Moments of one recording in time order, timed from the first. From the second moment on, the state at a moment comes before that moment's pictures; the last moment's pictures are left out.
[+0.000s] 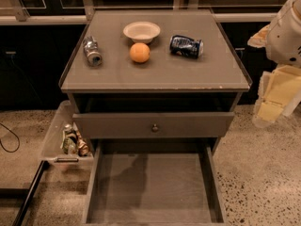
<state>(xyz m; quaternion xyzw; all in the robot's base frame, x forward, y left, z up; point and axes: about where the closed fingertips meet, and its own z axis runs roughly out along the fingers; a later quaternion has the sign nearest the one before) 0.438 -0.217 0.976 -0.60 0.78 -0.03 0.16</state>
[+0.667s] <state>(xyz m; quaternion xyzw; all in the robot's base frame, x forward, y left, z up) 0.456 -0.218 0.979 -0.60 0.78 -0.04 0.17</state>
